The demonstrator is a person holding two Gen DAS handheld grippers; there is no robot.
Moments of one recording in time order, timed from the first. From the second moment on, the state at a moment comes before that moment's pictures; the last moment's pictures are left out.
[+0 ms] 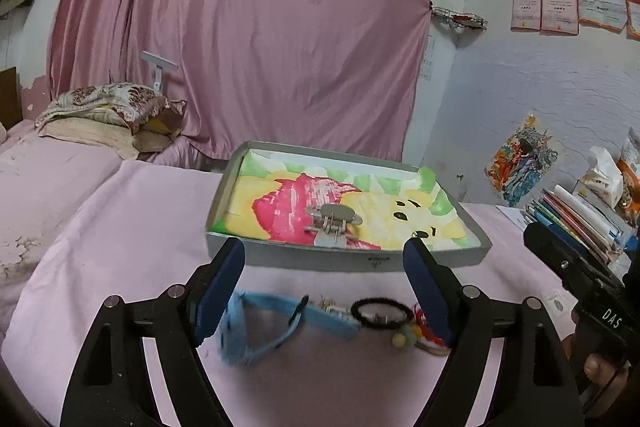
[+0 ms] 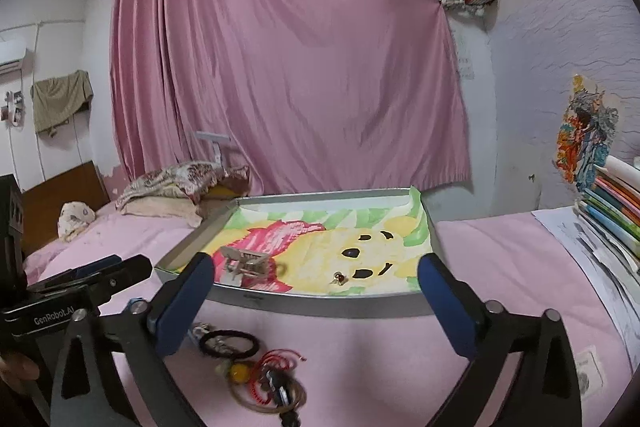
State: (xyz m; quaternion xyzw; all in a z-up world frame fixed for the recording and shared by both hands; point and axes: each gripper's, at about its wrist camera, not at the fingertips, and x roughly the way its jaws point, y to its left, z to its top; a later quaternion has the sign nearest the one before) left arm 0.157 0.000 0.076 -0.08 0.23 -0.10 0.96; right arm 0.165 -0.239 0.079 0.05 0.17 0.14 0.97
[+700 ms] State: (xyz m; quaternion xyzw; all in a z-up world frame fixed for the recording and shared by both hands) left arm 0.059 0.012 0.064 -0.06 0.16 -0.07 0.98; right arm 0.081 -0.231 0.056 0.03 0.11 0.14 0.98
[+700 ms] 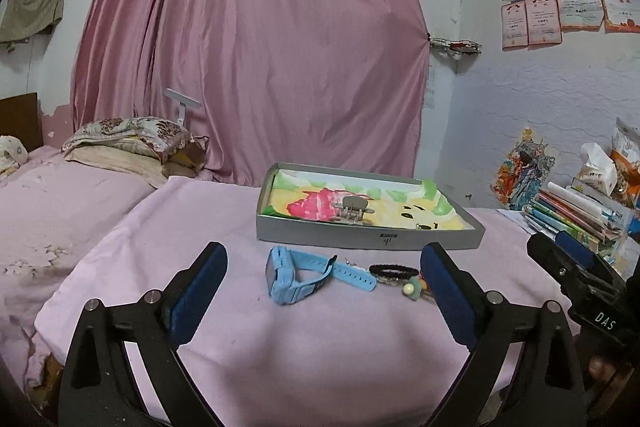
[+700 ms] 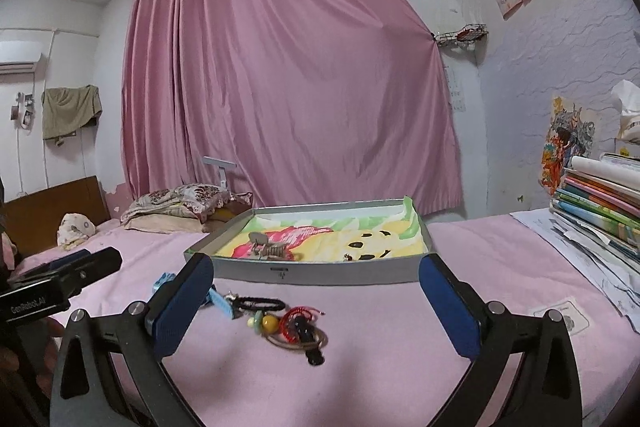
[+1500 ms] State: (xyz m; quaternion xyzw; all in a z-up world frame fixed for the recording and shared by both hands) left arm 0.069 0.025 0.015 -0.05 0.20 -0.04 0.98; right arm 0.096 -0.216 0.020 -0.01 0.18 0.14 0.97
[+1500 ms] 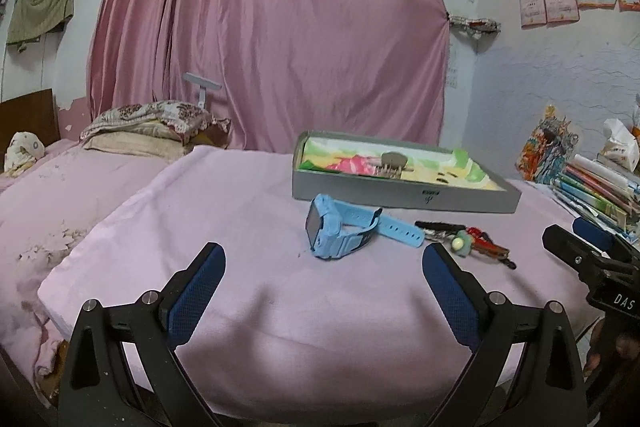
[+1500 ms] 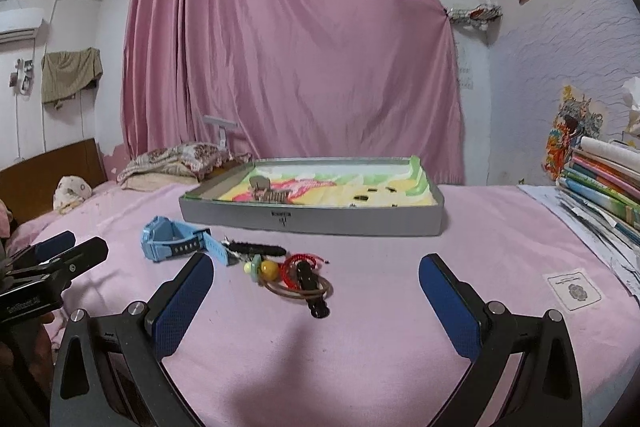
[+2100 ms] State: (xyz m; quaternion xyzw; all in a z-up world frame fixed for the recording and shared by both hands) left arm 0.128 0.043 0.018 -0.07 0.27 -0.06 0.96; right arm 0.146 -0.184 0.012 -0.05 0.30 0.19 0.93
